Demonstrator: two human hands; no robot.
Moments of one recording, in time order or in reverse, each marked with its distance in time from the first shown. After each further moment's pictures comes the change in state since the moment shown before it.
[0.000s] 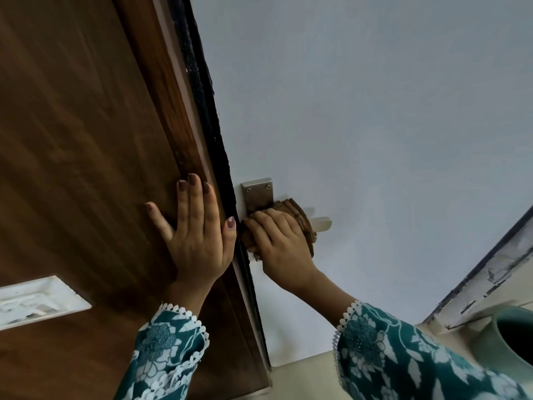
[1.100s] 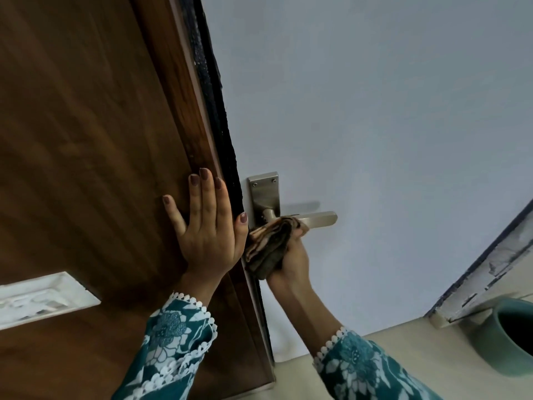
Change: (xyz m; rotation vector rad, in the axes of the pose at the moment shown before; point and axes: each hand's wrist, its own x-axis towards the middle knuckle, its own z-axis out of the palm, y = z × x) left_hand -0.002 0.000 0.002 0.009 -0.008 0.014; right_hand 0.001 -0.037 0.009 1.966 0.370 1.640
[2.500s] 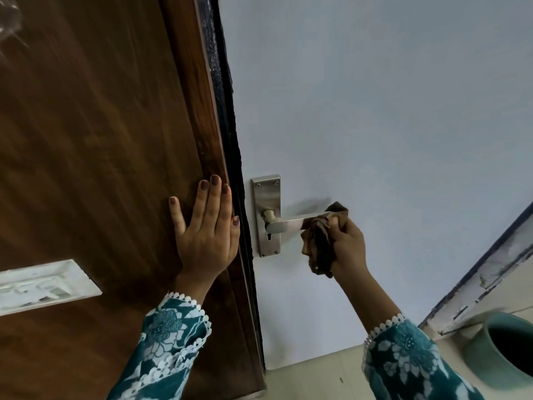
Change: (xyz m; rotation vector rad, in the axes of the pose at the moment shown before) left_hand -0.014 -0.010 0.001 -0.005 -0.003 0.035; right_hand -0.004 -0.092 -0.034 -0.578 0.180 -0.339
